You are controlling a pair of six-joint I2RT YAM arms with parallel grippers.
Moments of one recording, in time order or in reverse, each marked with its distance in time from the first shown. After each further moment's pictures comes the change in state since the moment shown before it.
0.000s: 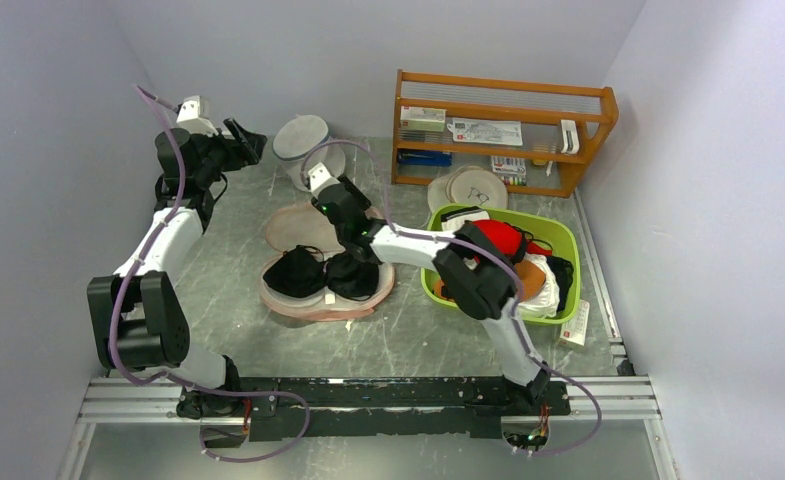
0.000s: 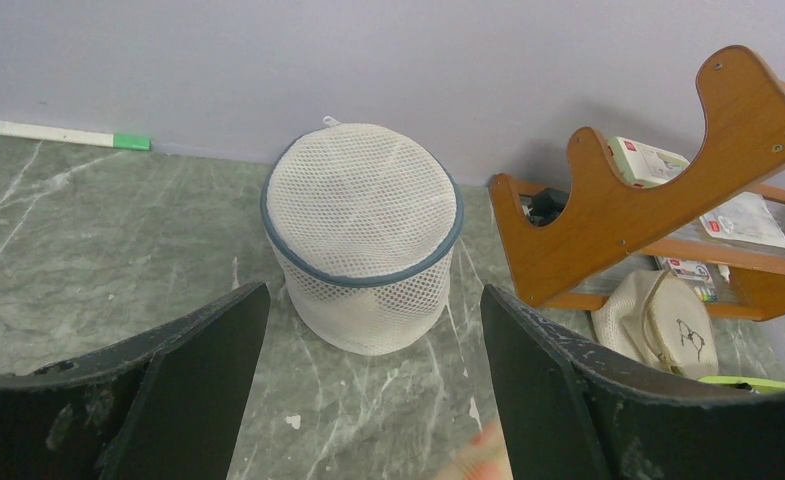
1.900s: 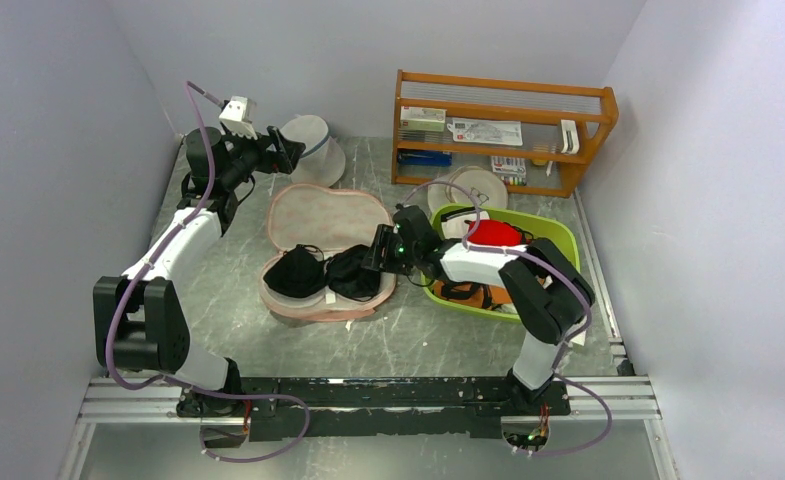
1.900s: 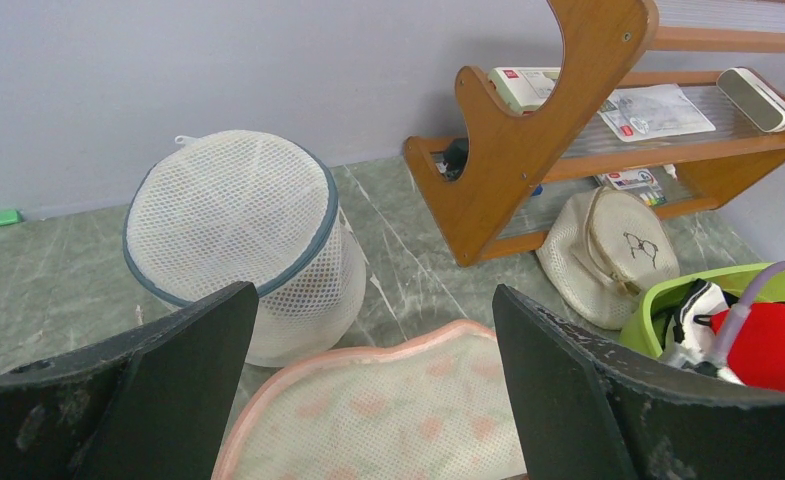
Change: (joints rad) left arm -0.173 -0.019 0.005 0.008 0.060 0.146; right arm -0.212 -0.381 -0.555 -0.156 -0.724 1.062
